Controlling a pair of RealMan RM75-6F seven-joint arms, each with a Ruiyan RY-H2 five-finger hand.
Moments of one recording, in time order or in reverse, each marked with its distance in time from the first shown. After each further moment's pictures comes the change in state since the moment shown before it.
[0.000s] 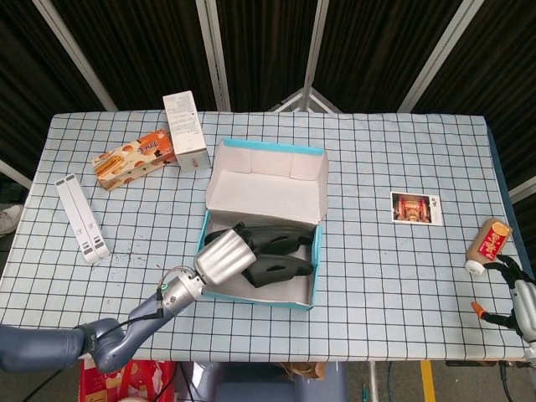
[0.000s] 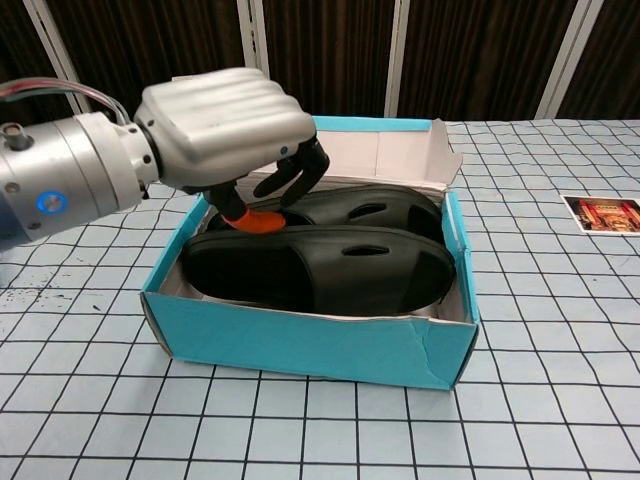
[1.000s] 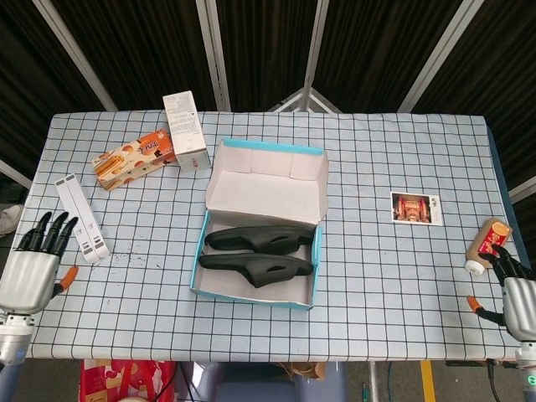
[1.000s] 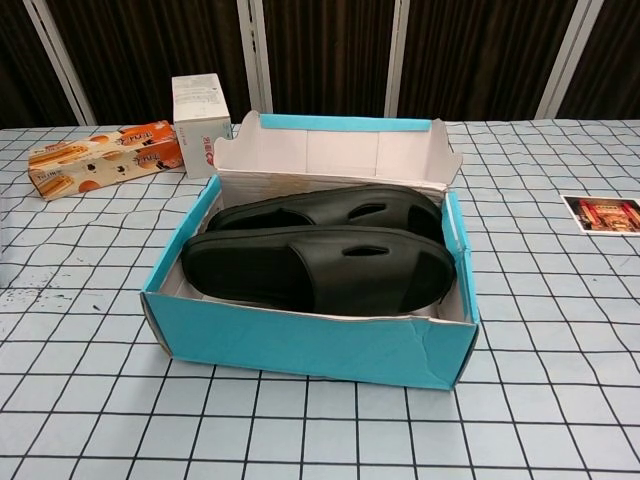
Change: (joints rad) left arm 0.625 0.301 0.167 0.087 0.014 0.583 -0.418; right arm -0.018 -0.072 -0.005 0.027 -0.133 0.180 -0.186
